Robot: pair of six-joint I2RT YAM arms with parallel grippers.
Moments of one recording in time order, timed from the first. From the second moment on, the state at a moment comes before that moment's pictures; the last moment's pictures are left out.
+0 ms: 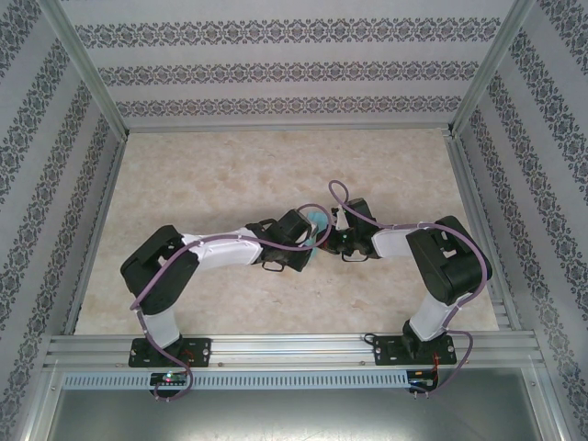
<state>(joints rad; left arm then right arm) -0.84 1.80 1.06 -0.30 0.10 -0.34 0.42 1.72 0.67 0.15 -0.52 0.71</state>
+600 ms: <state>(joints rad) -0.82 1.85 1.06 -0.27 0.16 -0.34 0.41 1.73 0.67 0.15 -0.53 0.71</state>
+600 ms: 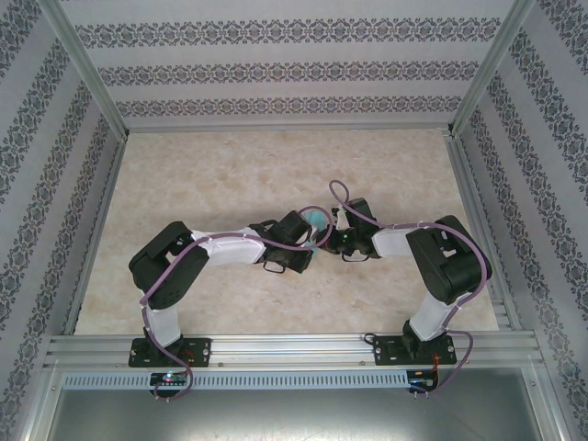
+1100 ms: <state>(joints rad) -0.82 1.84 1.00 -0.20 0.16 -0.34 0.41 1.72 0.67 0.14 -0.53 0.71</state>
